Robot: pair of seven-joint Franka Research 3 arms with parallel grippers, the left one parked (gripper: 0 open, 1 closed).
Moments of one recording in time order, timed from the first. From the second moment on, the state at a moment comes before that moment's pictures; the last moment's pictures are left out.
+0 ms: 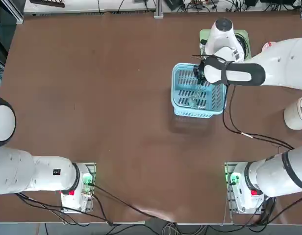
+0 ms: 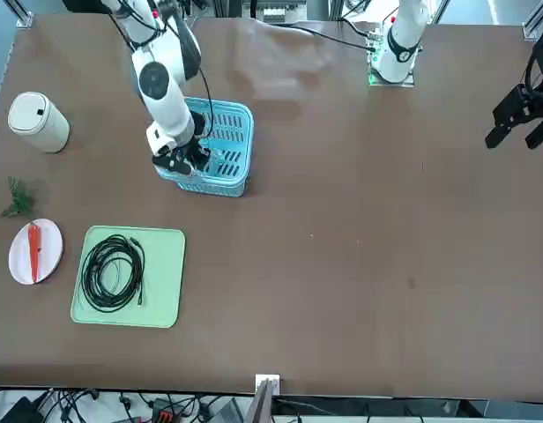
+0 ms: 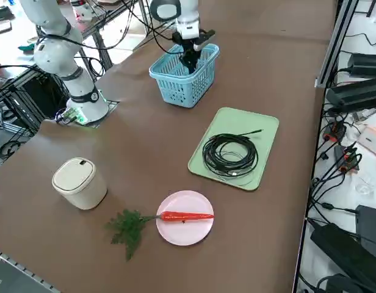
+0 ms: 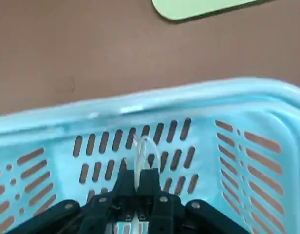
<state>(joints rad) 0.32 0.03 0.23 -2.31 -0.01 2.33 0.82</state>
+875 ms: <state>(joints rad) 0.35 -0.17 0.24 -2.10 -0.01 1.81 0.84</state>
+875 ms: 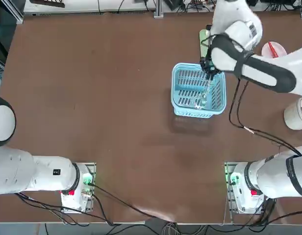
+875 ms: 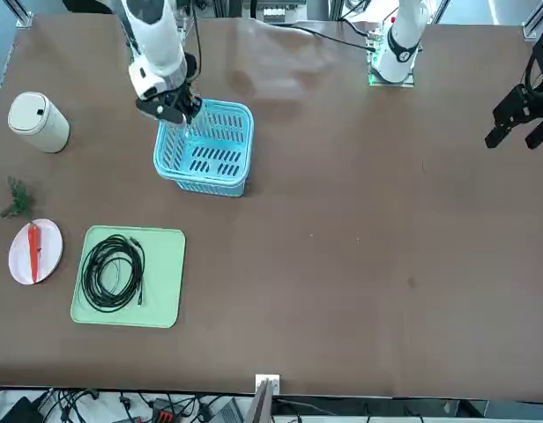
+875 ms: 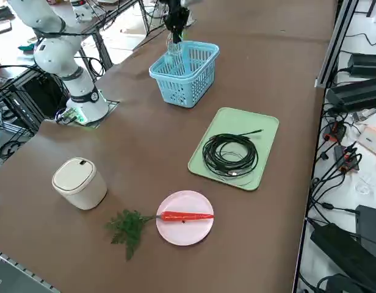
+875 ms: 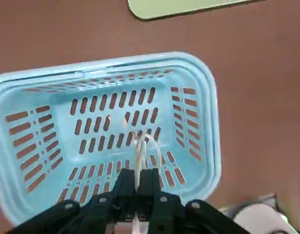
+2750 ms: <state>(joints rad) -0.03 0.40 0.22 -1.61 -0.09 1.97 0.24</state>
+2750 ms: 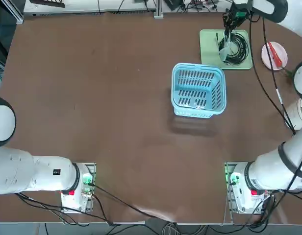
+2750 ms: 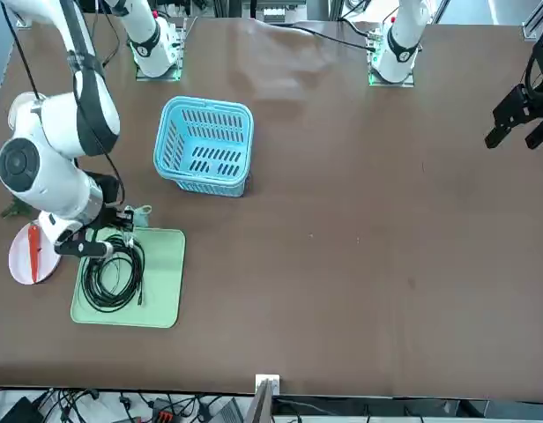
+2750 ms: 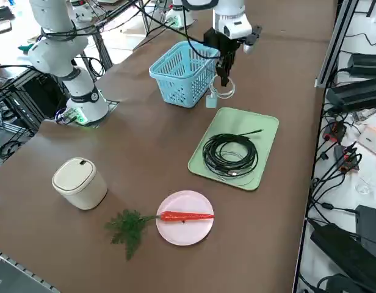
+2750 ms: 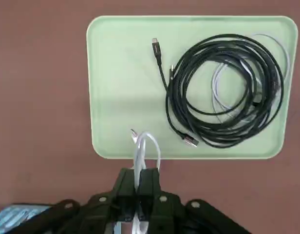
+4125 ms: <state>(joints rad) -0.06 0.57 0.22 -1.53 -0.12 2.11 0.18</state>
